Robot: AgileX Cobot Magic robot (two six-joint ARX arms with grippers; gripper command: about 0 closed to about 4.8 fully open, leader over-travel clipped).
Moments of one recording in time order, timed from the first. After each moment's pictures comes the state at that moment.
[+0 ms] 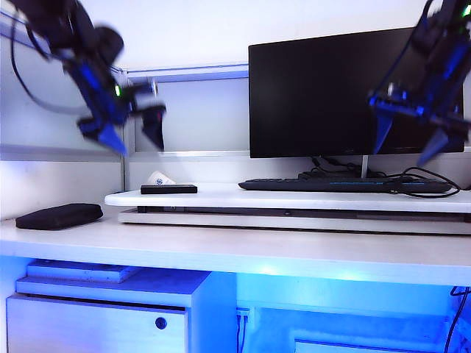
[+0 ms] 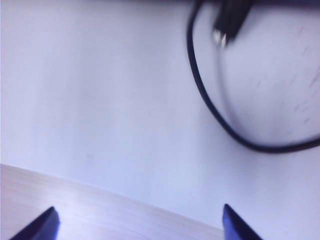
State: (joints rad) left arm -0.16 2.20 2.05 -0.54 0.17 0.10; right arm -0.03 1.96 1.74 -0.69 -0.25 0.21
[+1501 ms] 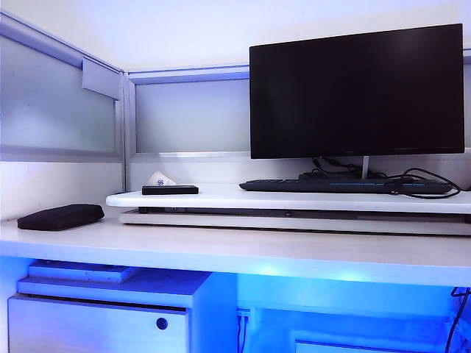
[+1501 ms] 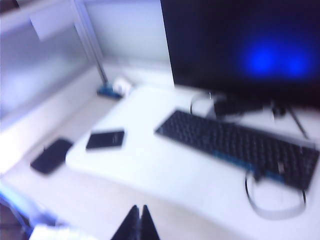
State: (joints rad) left arm -0.16 1.01 1.66 -0.80 0.18 0.05; right arm -0.03 1.09 1.73 -0.88 -0.38 0.08
